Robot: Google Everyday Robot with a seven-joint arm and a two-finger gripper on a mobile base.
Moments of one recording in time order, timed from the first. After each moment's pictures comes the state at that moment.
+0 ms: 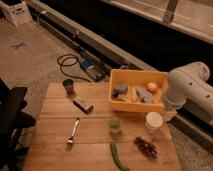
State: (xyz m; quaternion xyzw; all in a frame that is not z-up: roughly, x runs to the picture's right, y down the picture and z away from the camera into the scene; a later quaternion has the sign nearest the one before) arm 0.291 0.107 0.682 -0.28 0.02 0.03 0.96
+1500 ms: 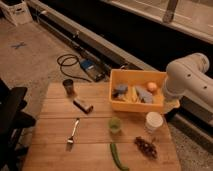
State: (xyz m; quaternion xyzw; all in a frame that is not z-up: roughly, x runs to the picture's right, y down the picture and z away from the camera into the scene) arm 0.301 0.044 0.697 -0.24 0.04 0.04 0.97
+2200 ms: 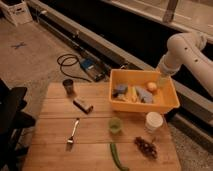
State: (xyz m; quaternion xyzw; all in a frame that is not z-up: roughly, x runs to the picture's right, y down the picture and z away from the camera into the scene) arm 0.281 -0.055 0.752 -0.19 -0.04 0.06 0.98
